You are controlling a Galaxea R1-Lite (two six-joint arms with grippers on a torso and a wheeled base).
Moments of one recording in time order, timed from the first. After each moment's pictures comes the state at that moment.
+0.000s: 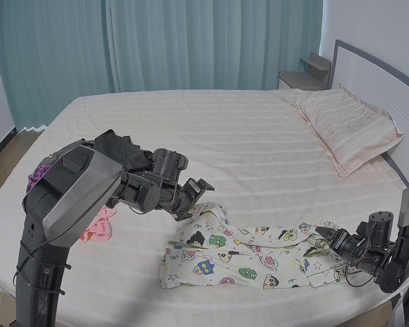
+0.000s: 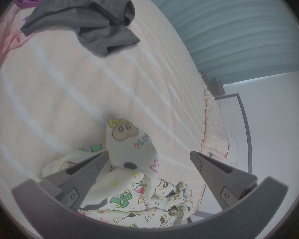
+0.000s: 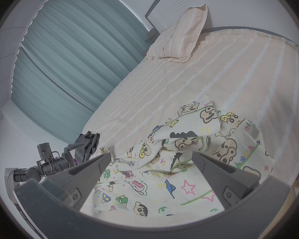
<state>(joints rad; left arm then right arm) -0.43 2.47 -1.61 -0.15 -0.22 -1.11 0.20 2.09 -0.02 -1.55 -0.02 0.80</state>
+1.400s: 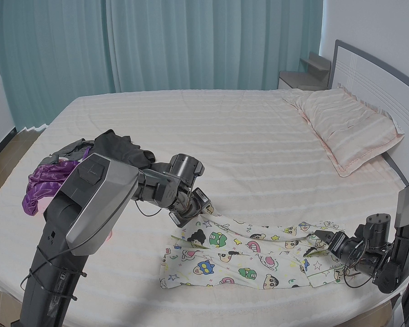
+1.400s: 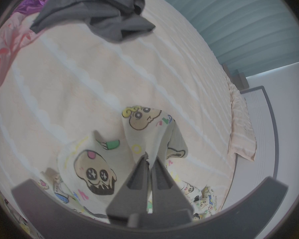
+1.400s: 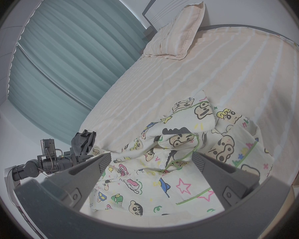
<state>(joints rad) -0.49 2.59 -1.86 0.20 -0.05 -1.09 0.19 2.12 -0.02 -1.55 -0.02 0.80</state>
